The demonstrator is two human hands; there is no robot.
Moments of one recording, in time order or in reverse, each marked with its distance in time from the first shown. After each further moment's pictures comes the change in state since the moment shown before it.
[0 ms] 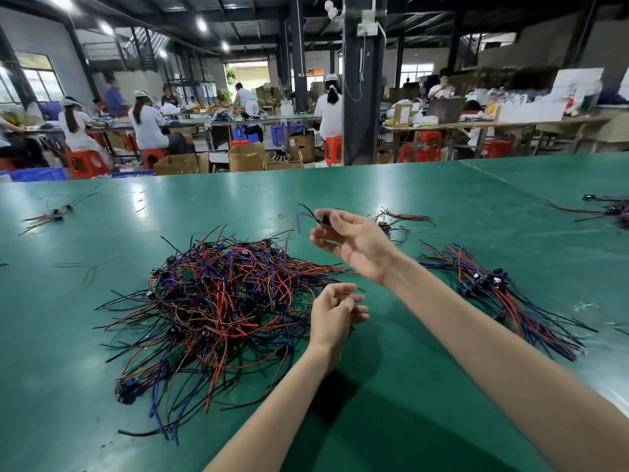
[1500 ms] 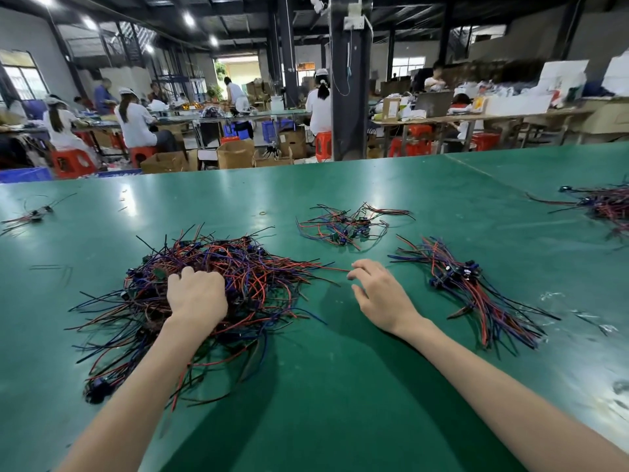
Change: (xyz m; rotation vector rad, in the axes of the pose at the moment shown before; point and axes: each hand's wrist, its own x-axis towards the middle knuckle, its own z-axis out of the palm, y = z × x) left_hand 0.023 0.084 -0.110 2.070 0.172 -0.040; right_hand -0.054 0.046 -0.116 -1.738 0.182 -0.384
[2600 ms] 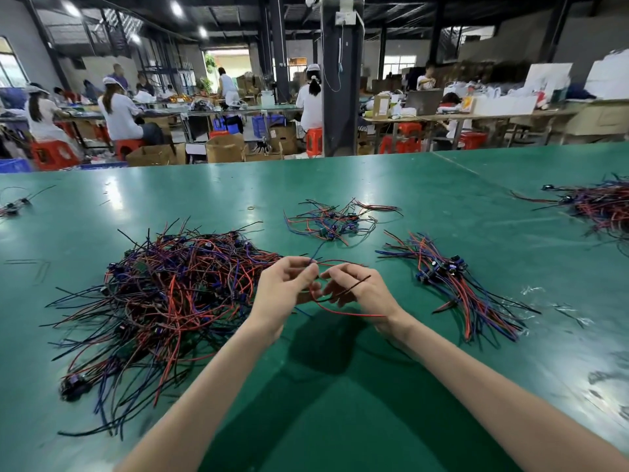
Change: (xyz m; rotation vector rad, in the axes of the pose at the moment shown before) left_hand -0.047 0.111 -0.026 -2.003 -0.164 0.126; right_hand -0.008 -0.034 -0.022 1.138 -0.060 0.377
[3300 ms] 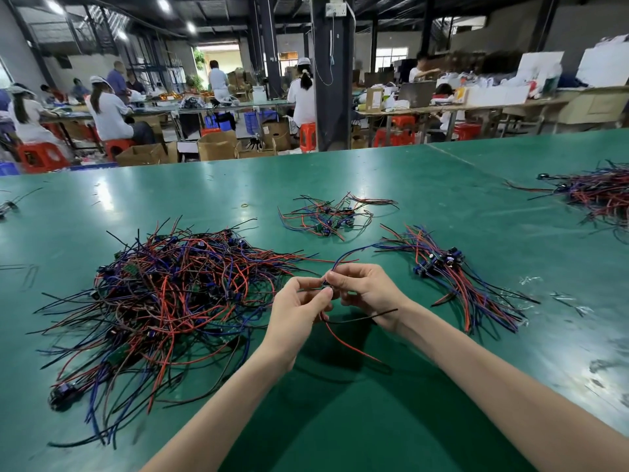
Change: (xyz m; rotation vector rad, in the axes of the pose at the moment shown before) left_hand -0.016 -0.037 0.011 -0.012 -0.070 0.003; right_hand -0.001 -0.001 -0.008 0.190 -0.035 0.145
